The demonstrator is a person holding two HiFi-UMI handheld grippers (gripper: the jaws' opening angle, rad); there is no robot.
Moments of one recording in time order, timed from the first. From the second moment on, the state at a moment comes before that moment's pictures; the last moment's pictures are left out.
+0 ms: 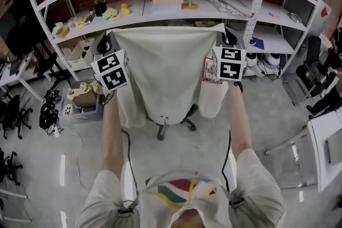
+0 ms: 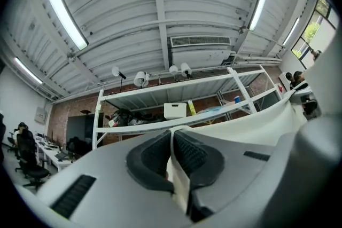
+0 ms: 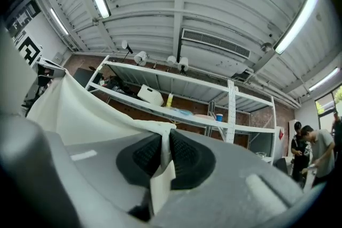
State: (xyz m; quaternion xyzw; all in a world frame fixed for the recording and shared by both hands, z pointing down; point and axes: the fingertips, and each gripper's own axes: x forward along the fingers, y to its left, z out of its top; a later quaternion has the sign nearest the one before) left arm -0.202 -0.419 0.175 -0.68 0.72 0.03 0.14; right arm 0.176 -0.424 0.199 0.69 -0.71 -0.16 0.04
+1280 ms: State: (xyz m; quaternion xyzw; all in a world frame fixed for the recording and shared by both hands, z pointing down) left arm -0.203 -0.245 -0.039 -0.64 0.69 0.18 0.28; right arm 0.145 -0.249 -0.043 0.63 -0.68 -0.34 -0.16
